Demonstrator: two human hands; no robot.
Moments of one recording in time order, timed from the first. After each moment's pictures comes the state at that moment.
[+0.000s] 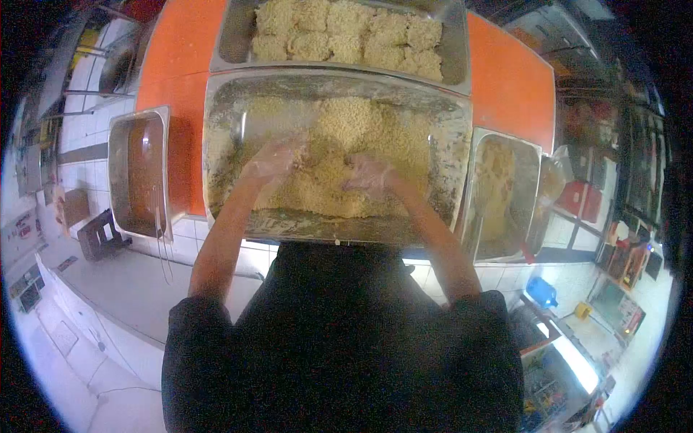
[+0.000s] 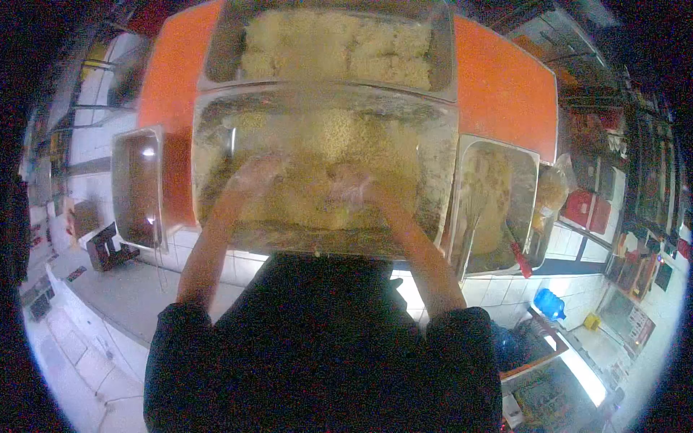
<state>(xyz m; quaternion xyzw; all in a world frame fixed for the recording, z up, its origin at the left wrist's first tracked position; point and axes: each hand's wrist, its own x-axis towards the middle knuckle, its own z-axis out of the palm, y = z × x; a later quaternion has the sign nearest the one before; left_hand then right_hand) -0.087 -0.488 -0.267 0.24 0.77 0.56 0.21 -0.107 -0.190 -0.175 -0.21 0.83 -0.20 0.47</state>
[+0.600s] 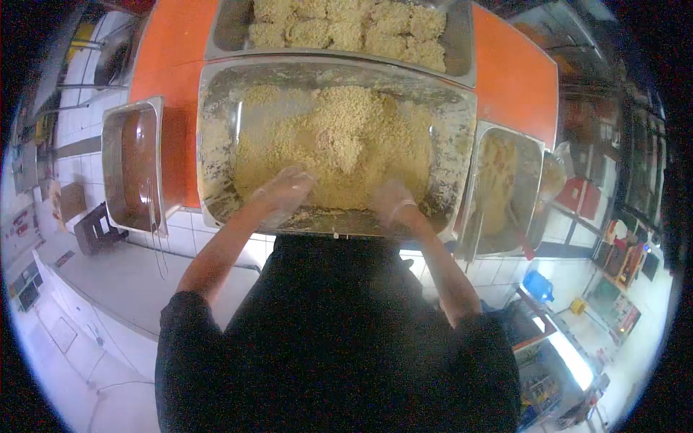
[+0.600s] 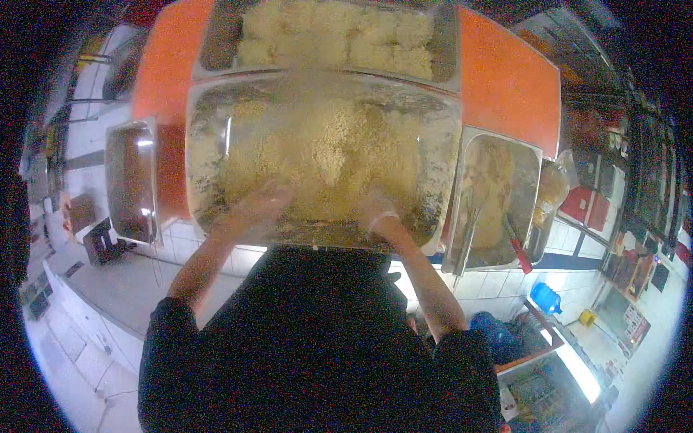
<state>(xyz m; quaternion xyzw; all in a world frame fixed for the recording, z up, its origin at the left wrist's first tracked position) -0.050 -0.416 -0.098 0.34 0.85 0.06 0.40 -0.014 -0.128 -0.183 -0.32 0.93 0.02 0.20</state>
